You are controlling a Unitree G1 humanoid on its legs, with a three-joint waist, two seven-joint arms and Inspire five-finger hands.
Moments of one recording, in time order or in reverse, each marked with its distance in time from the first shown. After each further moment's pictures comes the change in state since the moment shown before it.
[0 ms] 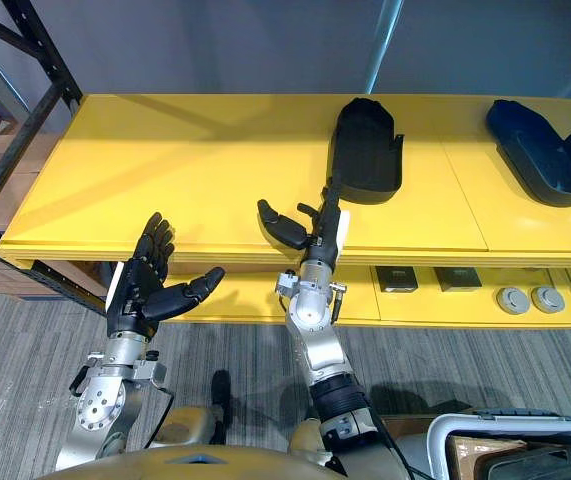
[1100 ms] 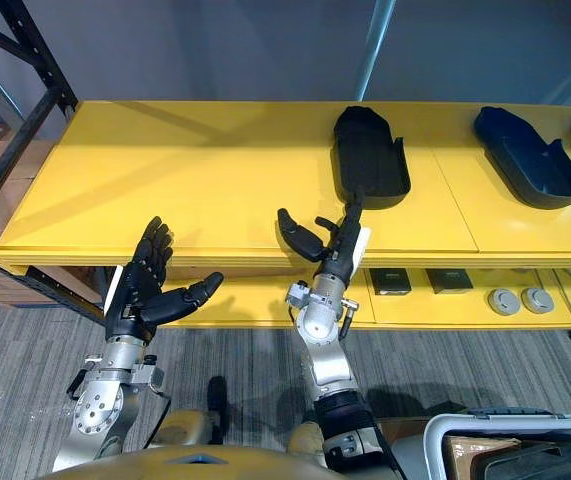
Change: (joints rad) left arm 0.012 0.018 0.000 0.012 0.004 -0.007 0.000; right arm 0.077 0.009 -0.041 -0.038 -0.029 -0.009 -0.071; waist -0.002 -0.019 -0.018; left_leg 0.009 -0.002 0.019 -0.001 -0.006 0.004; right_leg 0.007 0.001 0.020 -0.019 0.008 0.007
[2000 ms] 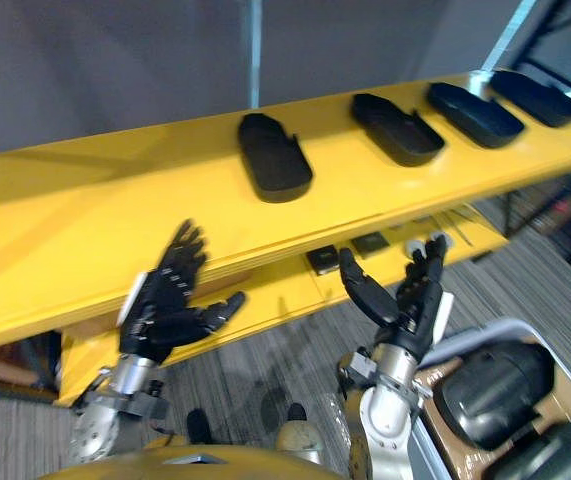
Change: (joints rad) left arm 0.071 0.008 -0.183 -0.163 -0.122 -0.053 -0.246; right arm 0.594 0.001 -0.155 -0.529 0.135 -0.048 0.166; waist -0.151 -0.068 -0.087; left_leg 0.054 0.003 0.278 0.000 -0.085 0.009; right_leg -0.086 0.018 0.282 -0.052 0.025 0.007
